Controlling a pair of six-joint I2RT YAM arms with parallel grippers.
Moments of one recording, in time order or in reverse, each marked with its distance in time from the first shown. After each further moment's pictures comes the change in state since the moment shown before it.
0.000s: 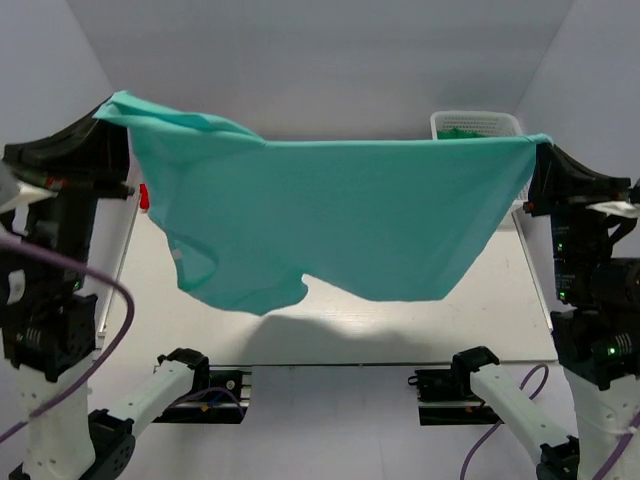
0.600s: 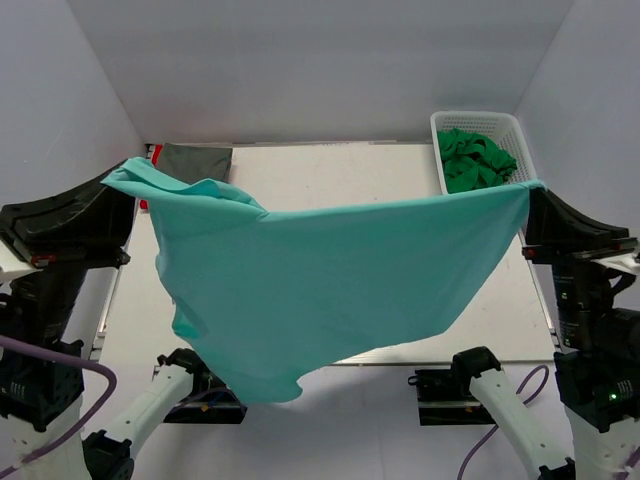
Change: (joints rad) left arm 0.010 -0.171 -0.073 -0.039 0.253 -0.119; right arm -0.002 -0.231 -0.153 -0.032 -0.103 0.107
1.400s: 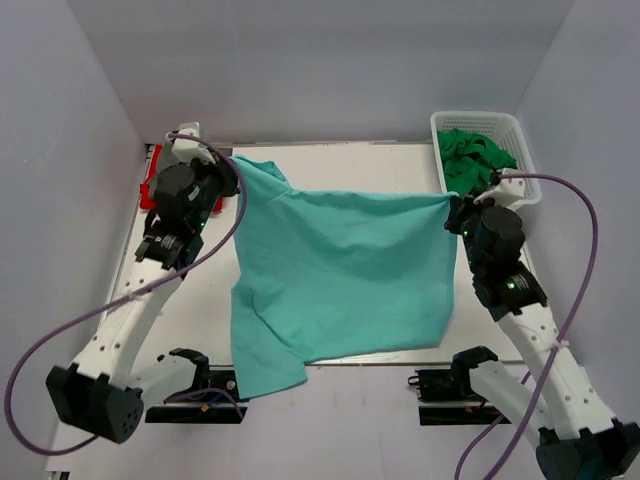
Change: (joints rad) left arm -0.004 0.336 -0.600 0.149 -0.350 -0.047; right arm -0.001 0.318 -0.403 0.043 0.214 0.139
